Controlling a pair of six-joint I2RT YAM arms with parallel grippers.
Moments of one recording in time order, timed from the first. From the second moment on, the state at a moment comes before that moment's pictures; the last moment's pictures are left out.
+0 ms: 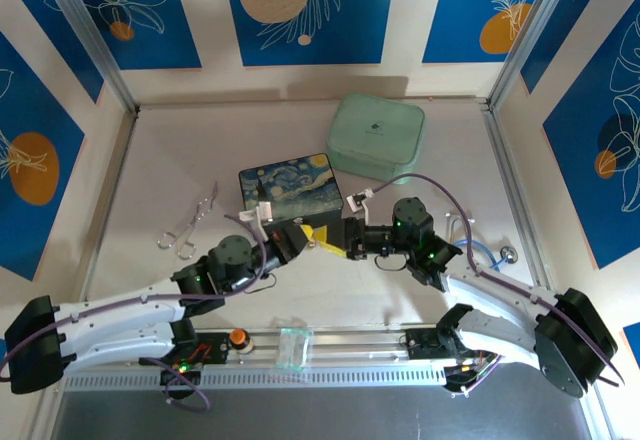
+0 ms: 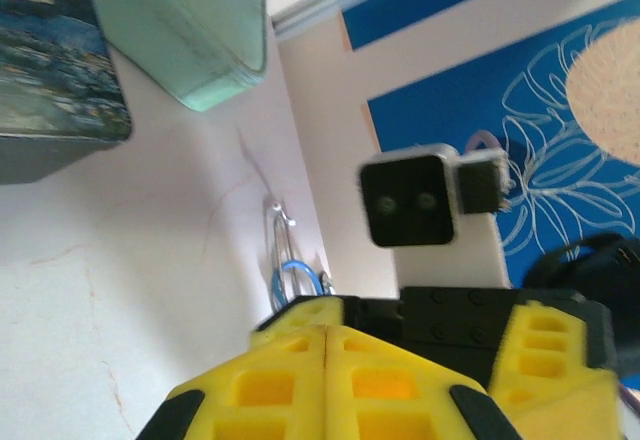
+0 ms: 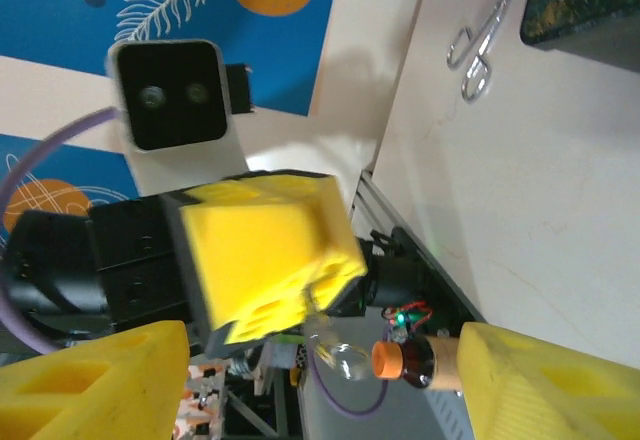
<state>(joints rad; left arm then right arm) -1.07 0.89 0.45 0.30 -0.20 -1.18 0.72 1.03 0.47 0.40 -0.72 1.20</state>
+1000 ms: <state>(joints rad) -1.07 0.91 0.35 0.59 -0.42 -1.31 0.90 1.22 0.41 0.81 -0.32 1.44</state>
